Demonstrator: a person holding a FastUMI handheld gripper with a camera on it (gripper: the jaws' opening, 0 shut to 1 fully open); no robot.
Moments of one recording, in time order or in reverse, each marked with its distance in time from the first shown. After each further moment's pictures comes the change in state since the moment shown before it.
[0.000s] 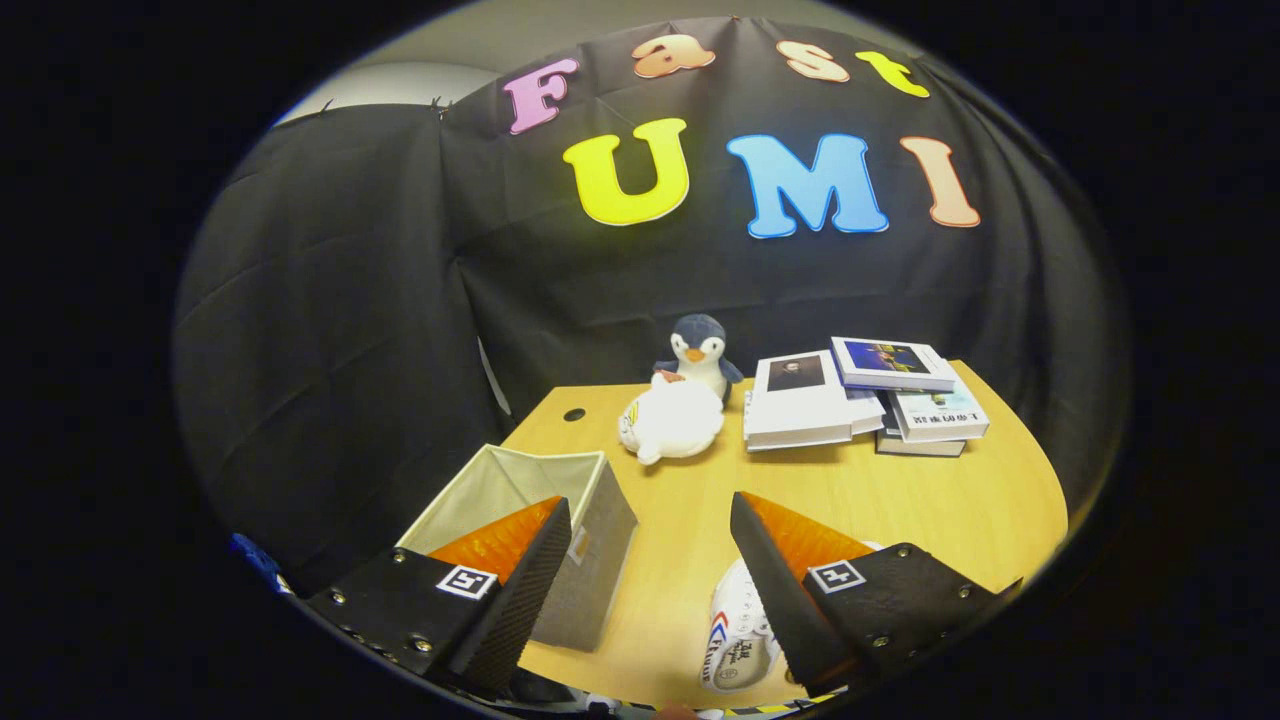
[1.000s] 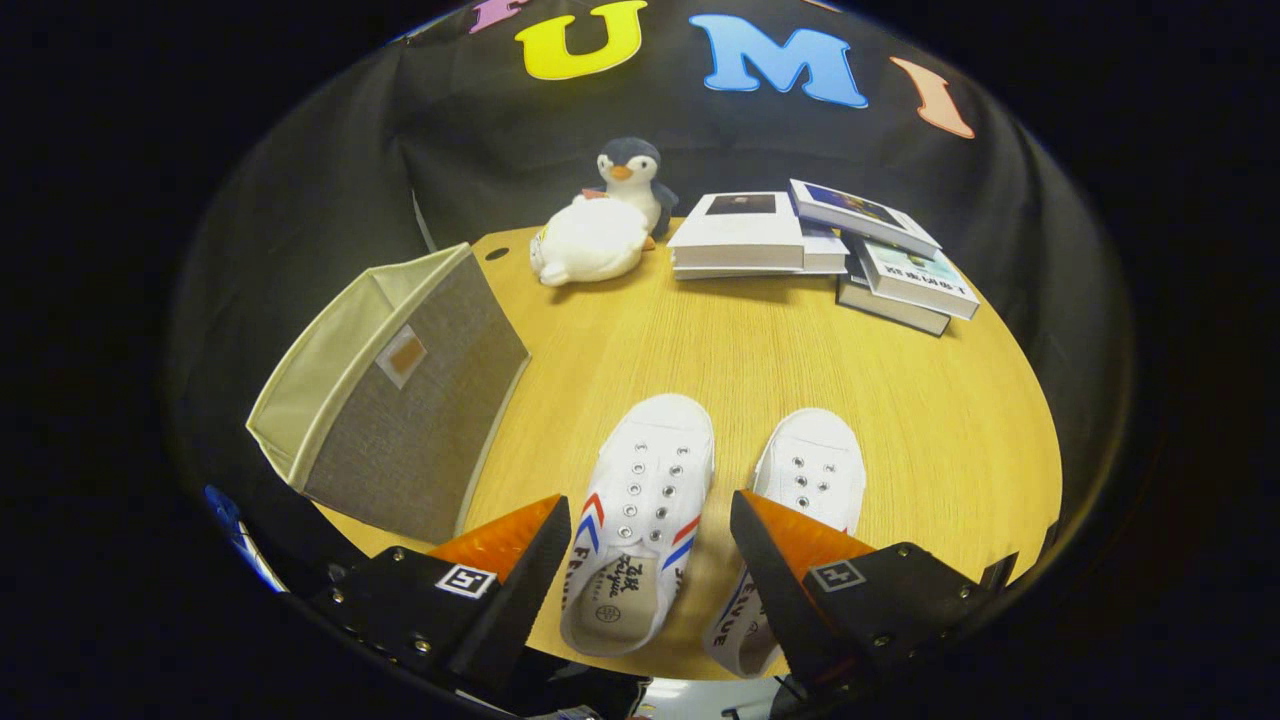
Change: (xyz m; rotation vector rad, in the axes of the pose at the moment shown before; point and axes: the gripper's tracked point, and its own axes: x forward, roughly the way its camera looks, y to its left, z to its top) arm 0.032 -0.101 -0.159 -0.051 0.424 -0.097
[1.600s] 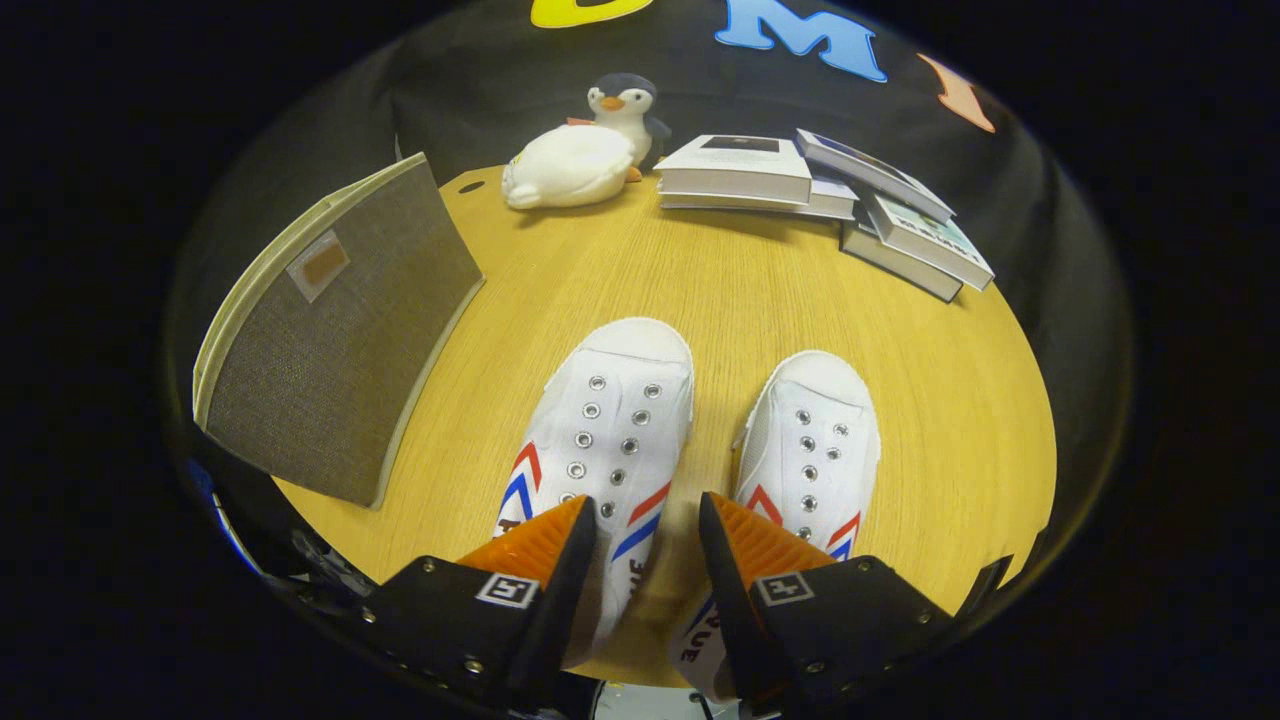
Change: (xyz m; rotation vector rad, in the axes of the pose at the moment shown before) arm 0.042 -0.018 -0.042 -0.036 0.144 -0.049
